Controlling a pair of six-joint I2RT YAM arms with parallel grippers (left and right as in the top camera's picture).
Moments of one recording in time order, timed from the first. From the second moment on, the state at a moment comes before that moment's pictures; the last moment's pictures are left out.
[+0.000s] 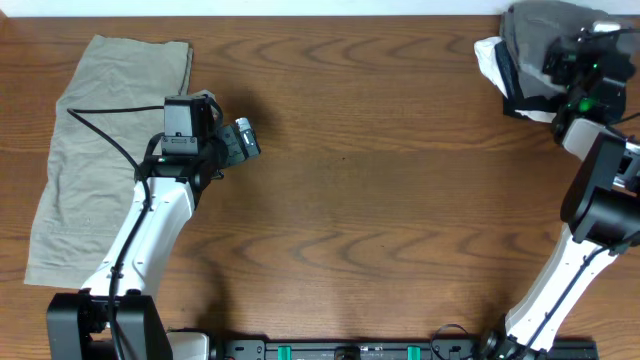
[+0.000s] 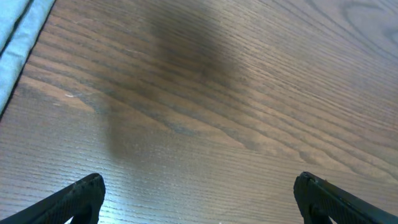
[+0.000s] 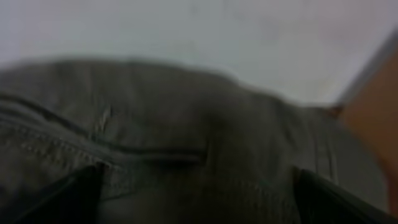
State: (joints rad) left arm -0.05 1.48 0.95 -0.38 0.14 -0.41; right arm -0.40 2.34 1.47 0.62 -0.07 -0.16
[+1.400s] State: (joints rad) left arm -0.05 1.48 0.95 -0.38 0.14 -0.41; right arm -0.33 2.15 1.48 0.26 -0.25 -0.12
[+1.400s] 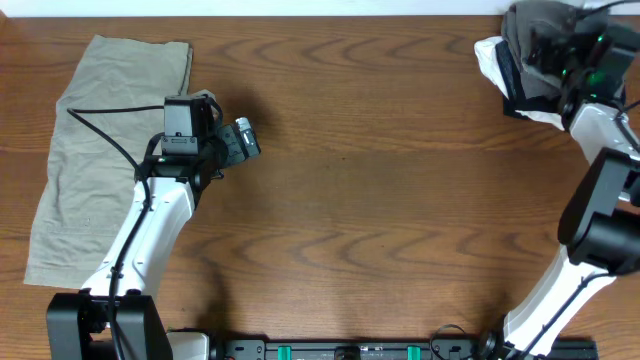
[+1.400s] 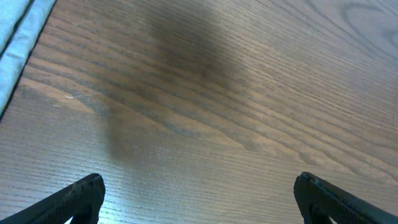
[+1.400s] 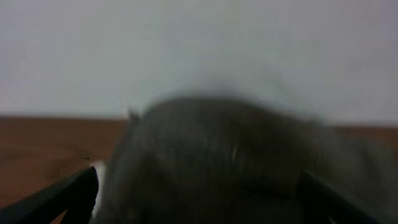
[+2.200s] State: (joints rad) left arm -0.05 1.48 0.95 -0.38 0.12 -0.41; right arm -0.32 1.80 1.47 0.06 -0.32 -0.10
